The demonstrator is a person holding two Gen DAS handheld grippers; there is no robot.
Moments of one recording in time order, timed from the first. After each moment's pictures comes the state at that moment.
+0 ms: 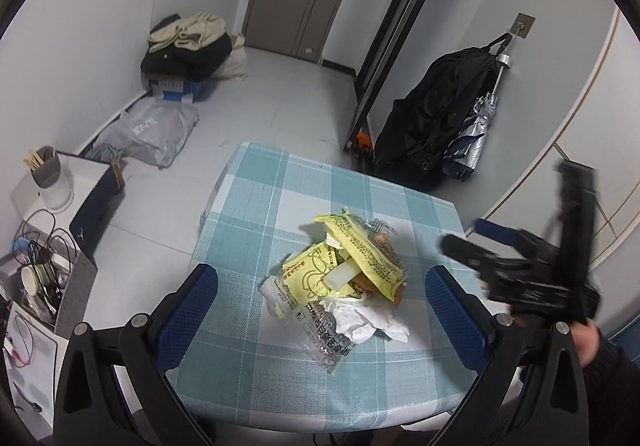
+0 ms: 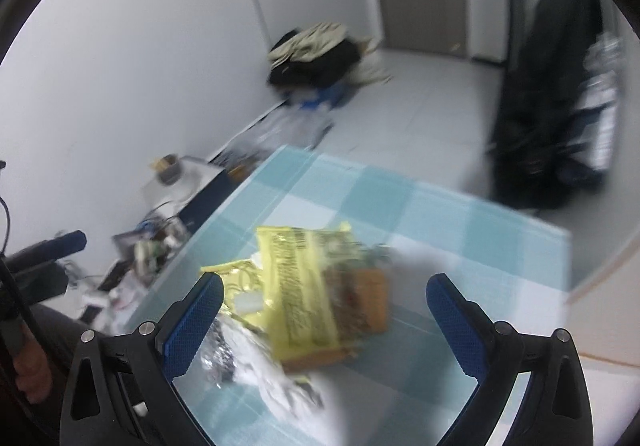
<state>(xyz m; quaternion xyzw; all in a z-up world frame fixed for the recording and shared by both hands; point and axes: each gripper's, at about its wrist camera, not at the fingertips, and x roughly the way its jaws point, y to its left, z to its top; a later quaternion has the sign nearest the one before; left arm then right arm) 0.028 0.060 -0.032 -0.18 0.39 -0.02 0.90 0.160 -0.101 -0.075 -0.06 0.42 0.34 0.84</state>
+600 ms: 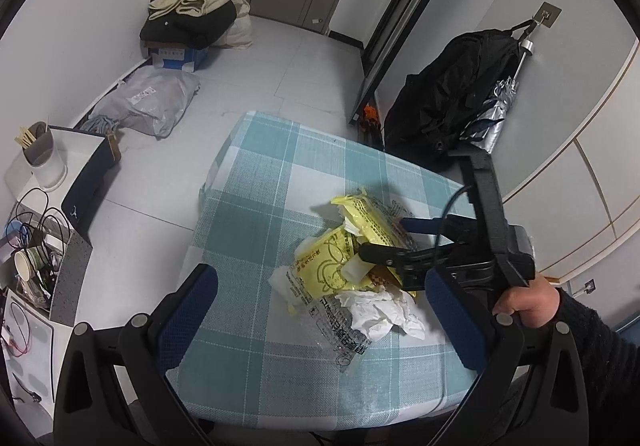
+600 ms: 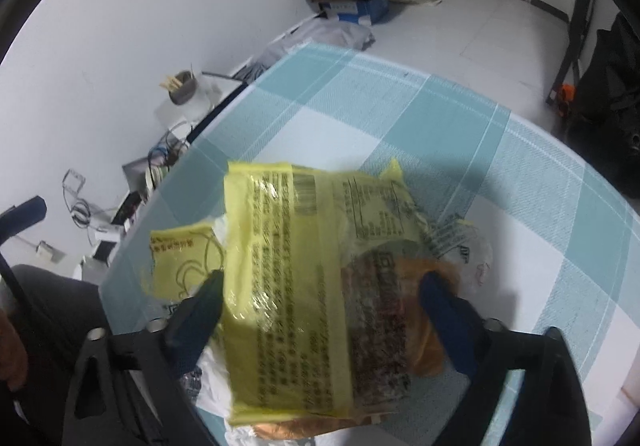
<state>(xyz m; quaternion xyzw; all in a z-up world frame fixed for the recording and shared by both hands) 0.049 0.071 -0.050 -0.19 0.44 -0.02 0.88 0.199 -0.051 -0.155 -0.13 0.53 0.38 0.74</state>
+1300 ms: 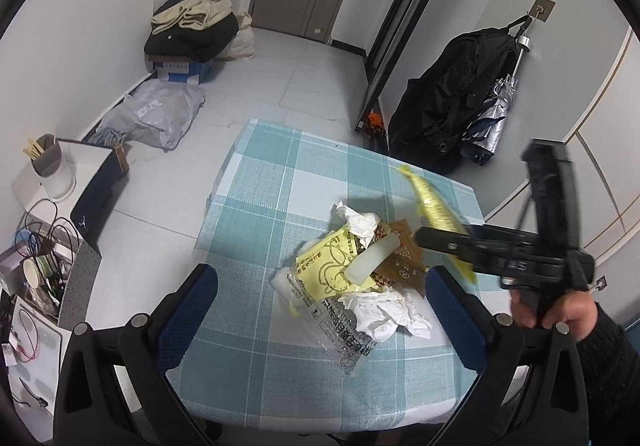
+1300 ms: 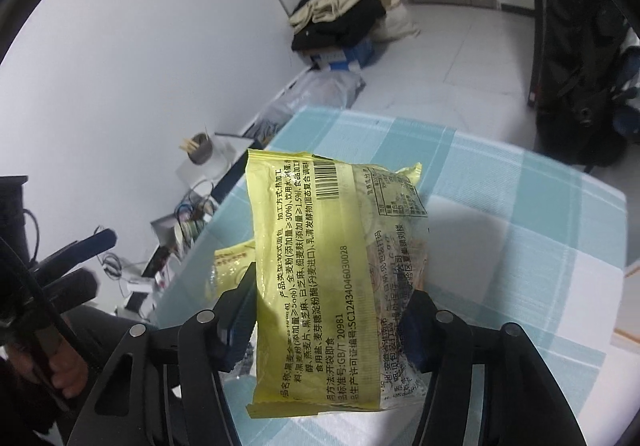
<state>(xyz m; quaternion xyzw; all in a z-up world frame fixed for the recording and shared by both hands) 0.045 0.063 -0.047 -0.16 0.42 -0.01 0.89 0.178 -0.115 -0.098 -0.02 0.48 0.38 0.79</state>
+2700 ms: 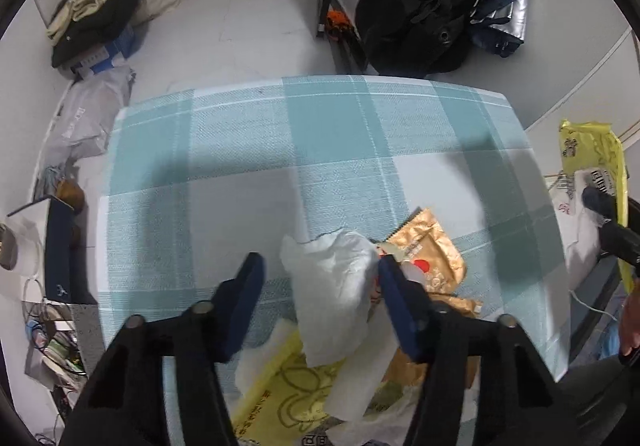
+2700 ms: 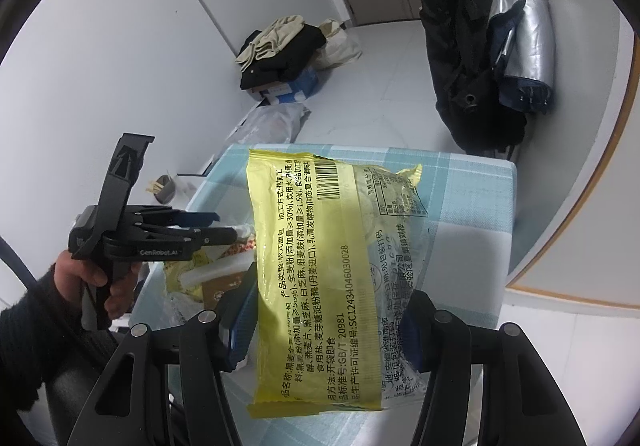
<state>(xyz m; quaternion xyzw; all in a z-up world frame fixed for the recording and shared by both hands) 0.170 0.015 -0.120 -0.03 0.58 -0.09 0.81 0.179 -0.220 -0.086 0.03 0.46 0.31 0.83</state>
